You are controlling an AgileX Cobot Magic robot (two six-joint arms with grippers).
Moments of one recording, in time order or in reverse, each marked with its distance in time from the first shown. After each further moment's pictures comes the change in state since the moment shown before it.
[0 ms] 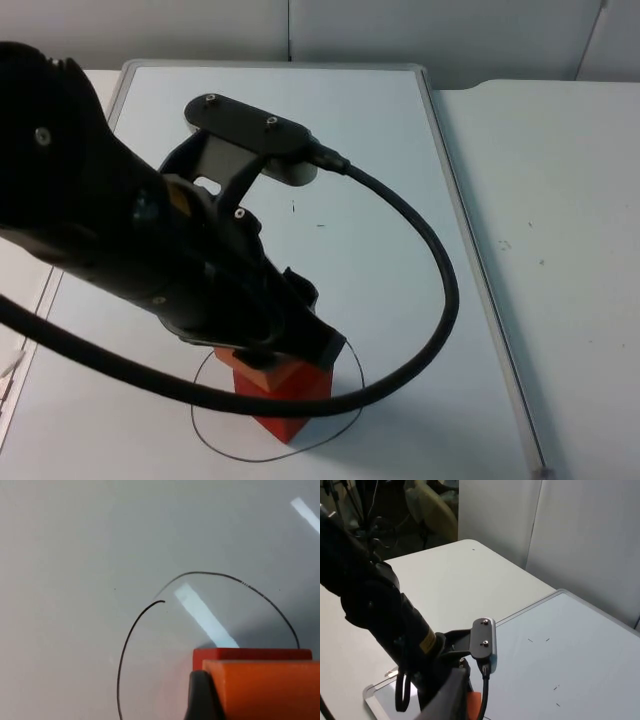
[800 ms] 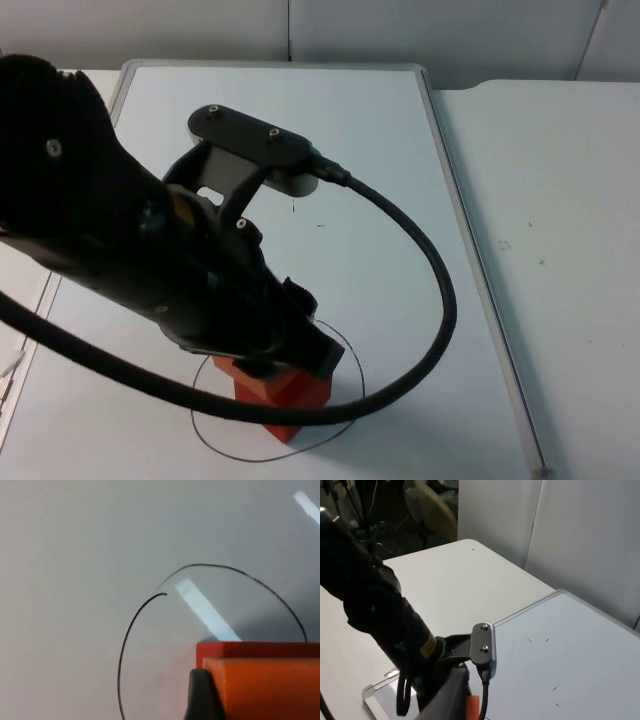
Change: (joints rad) right arm 0.000 0.000 0.000 -0.002 0.000 0.000; left arm 0.000 0.029 0.000 0.000 -0.005 0.000
